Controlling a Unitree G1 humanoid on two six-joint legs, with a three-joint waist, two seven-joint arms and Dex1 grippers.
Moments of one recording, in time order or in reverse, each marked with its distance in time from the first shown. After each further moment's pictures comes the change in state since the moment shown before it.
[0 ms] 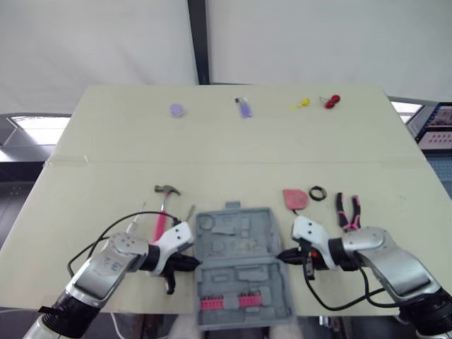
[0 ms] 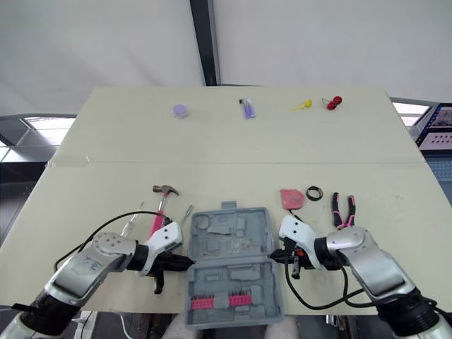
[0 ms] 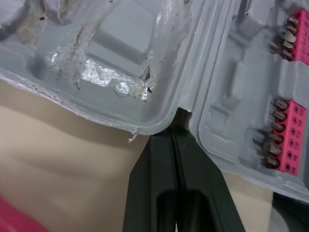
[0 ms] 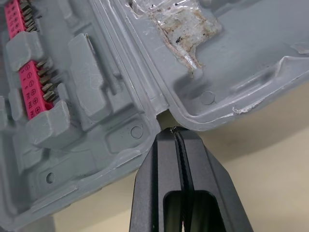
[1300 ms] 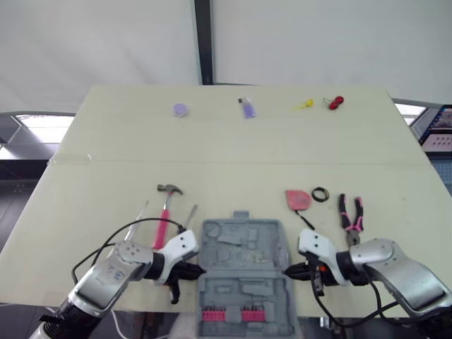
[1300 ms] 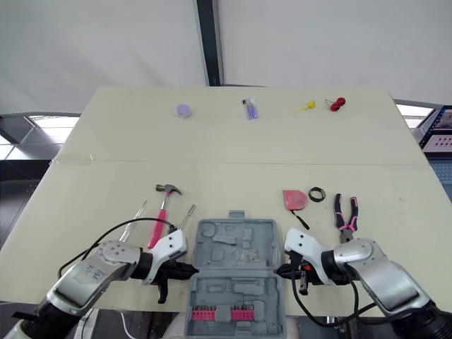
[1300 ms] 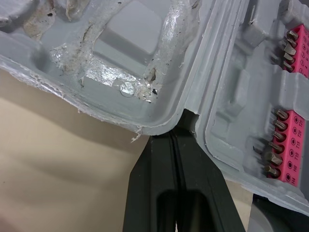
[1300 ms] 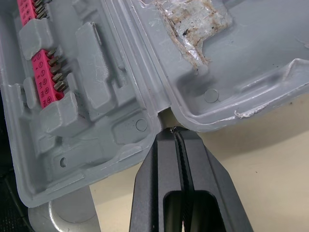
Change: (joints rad) left arm 0.028 -0.008 -0.035 -0.042 -0.010 0.004 0.042; right arm 0.079 -0.071 -0.002 -0.054 0.052 0.022 -0.017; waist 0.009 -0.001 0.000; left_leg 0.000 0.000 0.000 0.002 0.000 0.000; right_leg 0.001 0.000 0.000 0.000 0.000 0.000
